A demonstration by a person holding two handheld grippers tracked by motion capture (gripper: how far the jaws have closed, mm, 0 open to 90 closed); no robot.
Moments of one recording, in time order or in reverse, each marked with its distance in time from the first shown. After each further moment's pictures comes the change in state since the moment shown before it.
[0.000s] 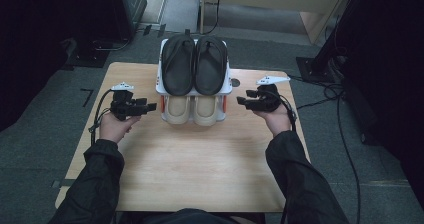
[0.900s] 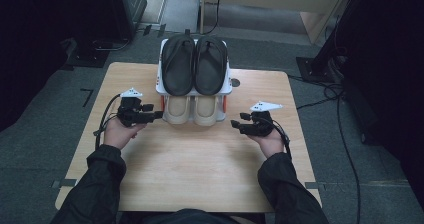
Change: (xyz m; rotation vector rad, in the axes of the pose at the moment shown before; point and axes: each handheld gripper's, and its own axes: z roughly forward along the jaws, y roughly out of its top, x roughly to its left) left arm -0.025 -0.008 0.006 0.039 -0.035 0.077; right arm 0.029 -0.068 0.015 -0.001 0.047 0.017
